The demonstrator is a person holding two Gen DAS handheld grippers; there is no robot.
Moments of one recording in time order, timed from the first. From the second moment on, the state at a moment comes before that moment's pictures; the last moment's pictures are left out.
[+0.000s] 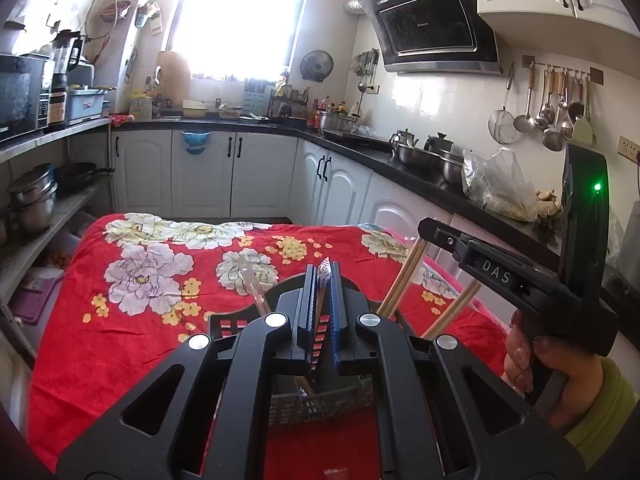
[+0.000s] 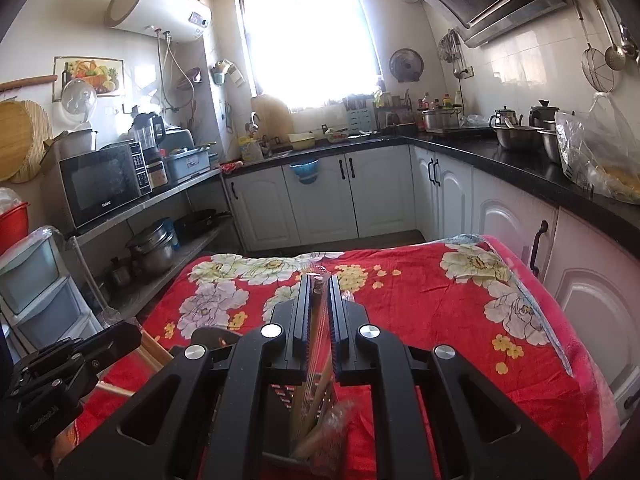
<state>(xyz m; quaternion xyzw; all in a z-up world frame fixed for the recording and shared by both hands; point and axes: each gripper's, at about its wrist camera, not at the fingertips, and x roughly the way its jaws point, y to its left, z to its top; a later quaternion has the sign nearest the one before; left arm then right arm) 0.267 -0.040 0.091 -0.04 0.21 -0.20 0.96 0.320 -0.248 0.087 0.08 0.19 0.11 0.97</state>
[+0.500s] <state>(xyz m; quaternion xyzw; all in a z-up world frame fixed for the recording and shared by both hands) 0.254 -0.032 0.088 -0.06 0.23 -0.20 0.95 0.304 -0.256 0.088 0.07 0.22 0.12 0.97</state>
